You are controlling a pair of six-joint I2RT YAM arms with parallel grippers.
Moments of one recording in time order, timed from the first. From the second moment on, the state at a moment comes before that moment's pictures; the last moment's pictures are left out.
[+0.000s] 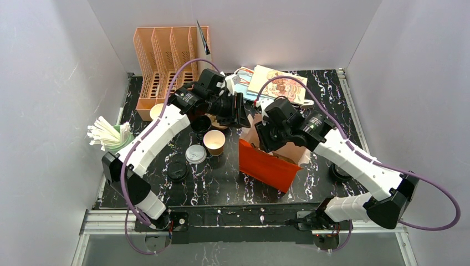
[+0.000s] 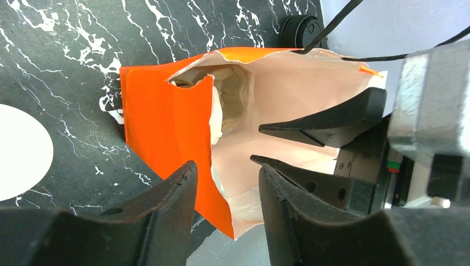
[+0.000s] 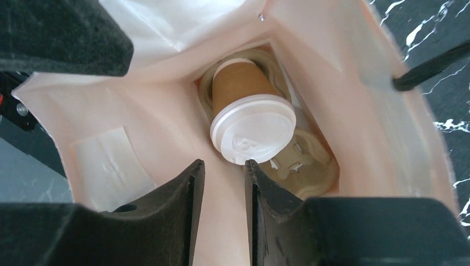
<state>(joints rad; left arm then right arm) -0.66 1.57 1.67 -0.89 0.42 -0.57 0.86 1.29 1.37 -0.98 0.02 0.25</state>
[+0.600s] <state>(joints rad) -0.75 1.75 1.90 -1.00 0.30 -0.39 0.99 1.26 1.27 -0.88 0.04 0.32</state>
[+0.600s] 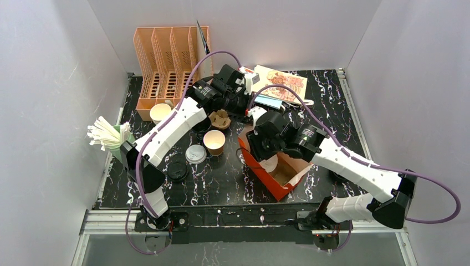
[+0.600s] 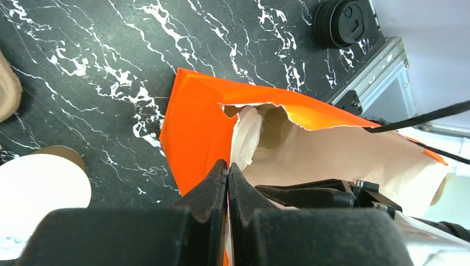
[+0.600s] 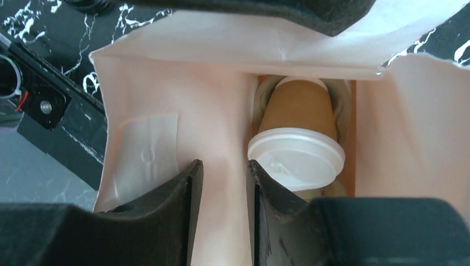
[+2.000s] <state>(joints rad) -0.75 1.69 1.74 -0.81 0.40 -0.20 1.01 1.33 1.10 -0.94 0.32 0.48</state>
